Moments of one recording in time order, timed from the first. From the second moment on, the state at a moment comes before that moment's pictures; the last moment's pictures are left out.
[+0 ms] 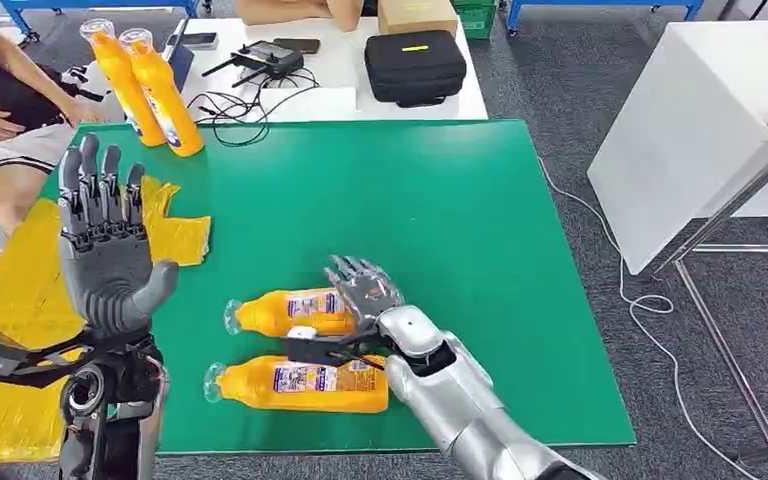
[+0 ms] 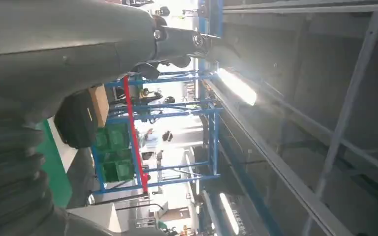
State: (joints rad) left arm -0.18 -0.19 0.03 -1.38 0.01 -0.31 -0.65; right arm -0.49 0.28 0.45 -0.40 1.34 0.01 -0.08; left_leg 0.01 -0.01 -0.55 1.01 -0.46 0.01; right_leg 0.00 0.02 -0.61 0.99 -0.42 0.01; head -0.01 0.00
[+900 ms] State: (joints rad) left arm -0.20 -0.19 0.03 -1.33 0.01 -0.29 -0.65; right arm -0.47 0.26 0.51 -0.39 1.32 -0.03 -0.01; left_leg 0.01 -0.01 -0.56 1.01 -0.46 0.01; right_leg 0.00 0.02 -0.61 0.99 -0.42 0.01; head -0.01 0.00
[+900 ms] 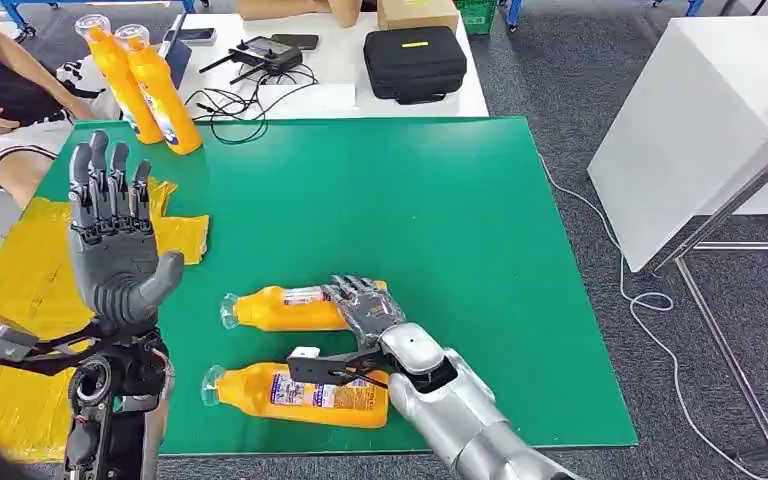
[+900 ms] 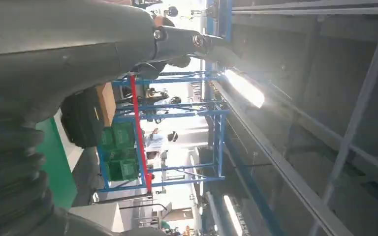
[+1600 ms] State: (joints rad) left arm -0.19 -0.20 0.03 -1.34 0.00 -0.29 -0.62; right arm -0.48 0.24 0.52 -0.38 1.38 0.01 0.08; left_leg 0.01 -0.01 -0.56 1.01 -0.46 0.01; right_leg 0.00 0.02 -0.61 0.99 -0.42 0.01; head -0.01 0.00
